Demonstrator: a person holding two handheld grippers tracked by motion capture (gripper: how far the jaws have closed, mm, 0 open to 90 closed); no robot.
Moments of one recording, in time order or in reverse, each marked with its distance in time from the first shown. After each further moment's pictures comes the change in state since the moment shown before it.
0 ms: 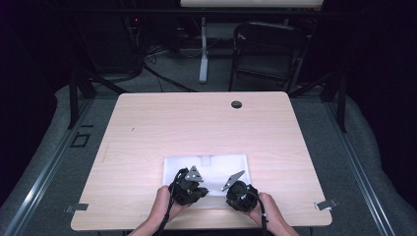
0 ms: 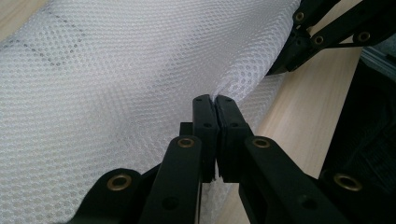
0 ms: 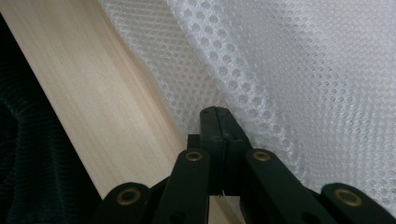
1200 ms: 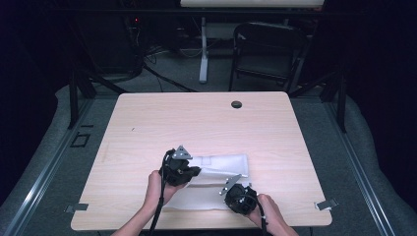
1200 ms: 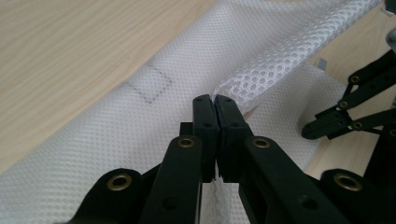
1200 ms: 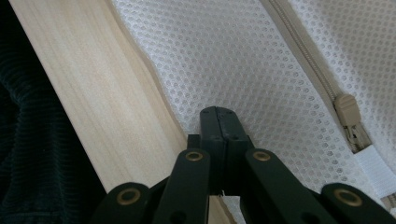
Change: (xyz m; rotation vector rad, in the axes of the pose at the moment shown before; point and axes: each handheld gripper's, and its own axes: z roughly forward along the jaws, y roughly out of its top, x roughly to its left) left arm 0.035 0.027 -0.037 -0.110 0.102 -0.114; right arm 0.008 0.001 -0.001 0.026 -0.026 -0.067
